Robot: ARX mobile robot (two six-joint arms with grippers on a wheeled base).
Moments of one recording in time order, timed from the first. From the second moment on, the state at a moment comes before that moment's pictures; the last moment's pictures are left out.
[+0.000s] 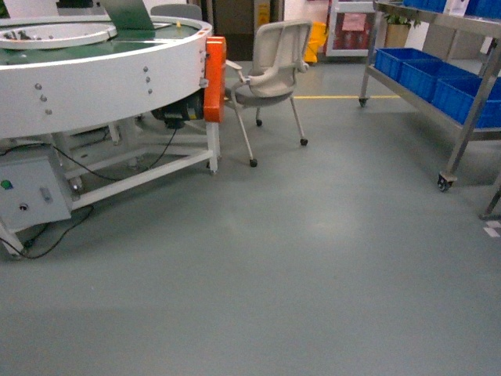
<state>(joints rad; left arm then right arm) 0.00 0.01 0.02 -0.01 0.00 0.00 0.00 0.00 0.01 -0.01 0.00 0.00</state>
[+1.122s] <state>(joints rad) 0.00 0.01 0.02 -0.01 0.00 0.00 0.00 0.00 0.01 -0.01 0.00 0.00</state>
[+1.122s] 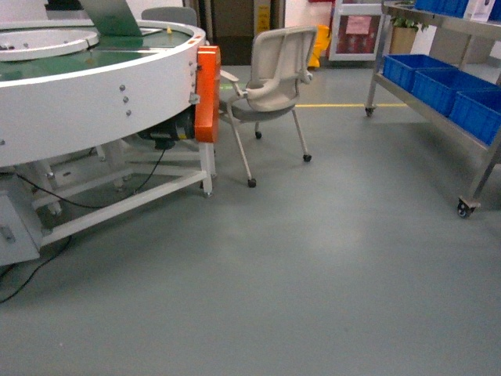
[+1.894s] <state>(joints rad) 0.00 0.01 0.02 -0.01 0.00 0.00 0.00 0.00 0.01 0.00 0.00 0.00</state>
